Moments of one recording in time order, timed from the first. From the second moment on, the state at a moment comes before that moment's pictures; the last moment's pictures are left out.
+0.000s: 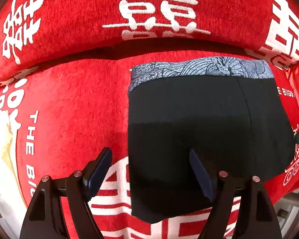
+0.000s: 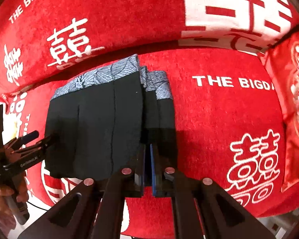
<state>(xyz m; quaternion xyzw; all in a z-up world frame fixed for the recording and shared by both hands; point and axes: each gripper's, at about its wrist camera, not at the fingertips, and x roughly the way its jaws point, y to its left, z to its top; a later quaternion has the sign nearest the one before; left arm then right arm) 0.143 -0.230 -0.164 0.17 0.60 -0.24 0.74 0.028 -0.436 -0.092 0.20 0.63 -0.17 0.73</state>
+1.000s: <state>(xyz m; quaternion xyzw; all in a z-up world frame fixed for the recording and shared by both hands) 0.156 -0.195 -0.174 0.18 0.61 -0.23 0.74 0.005 -0.380 -0.151 0.21 0.69 -0.17 0.67</state>
